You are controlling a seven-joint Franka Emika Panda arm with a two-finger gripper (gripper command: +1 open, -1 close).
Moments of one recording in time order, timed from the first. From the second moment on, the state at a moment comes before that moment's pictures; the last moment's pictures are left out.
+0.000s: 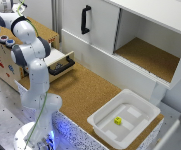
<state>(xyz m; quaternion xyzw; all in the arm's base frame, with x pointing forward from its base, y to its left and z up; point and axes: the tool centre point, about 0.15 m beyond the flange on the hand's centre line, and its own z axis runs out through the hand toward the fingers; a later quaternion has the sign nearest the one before) 0.145 0.583 0.528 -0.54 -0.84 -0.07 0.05</state>
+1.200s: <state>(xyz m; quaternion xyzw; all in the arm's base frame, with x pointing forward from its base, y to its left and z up) 0.159 0.593 0.462 -0.57 -0.82 -0.01 0.04</state>
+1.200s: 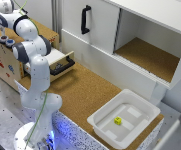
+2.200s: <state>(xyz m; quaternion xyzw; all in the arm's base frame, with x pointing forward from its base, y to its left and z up) 0.151 0.578 0.546 -0.57 -0.81 -0.07 -0.07</state>
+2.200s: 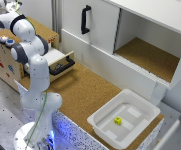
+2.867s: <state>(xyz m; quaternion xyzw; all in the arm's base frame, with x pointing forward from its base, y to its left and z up) 0.156 0.577 0.543 -0.59 -0.80 -0.07 -0.06</state>
